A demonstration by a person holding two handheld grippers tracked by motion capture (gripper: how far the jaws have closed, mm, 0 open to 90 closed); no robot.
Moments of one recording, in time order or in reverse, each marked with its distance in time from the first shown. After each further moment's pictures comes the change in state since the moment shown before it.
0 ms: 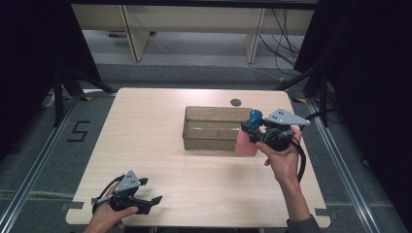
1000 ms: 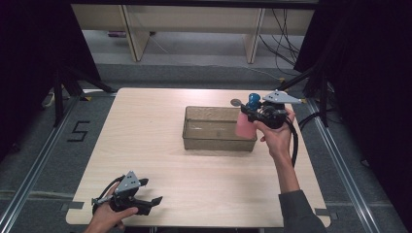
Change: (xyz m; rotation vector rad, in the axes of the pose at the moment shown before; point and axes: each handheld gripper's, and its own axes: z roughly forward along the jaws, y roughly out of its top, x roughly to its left) left arm -0.001 0.000 -0.001 0.002 -0.015 0.009; right arm -0.046 0.009 0.055 0.005 -0.038 0.047
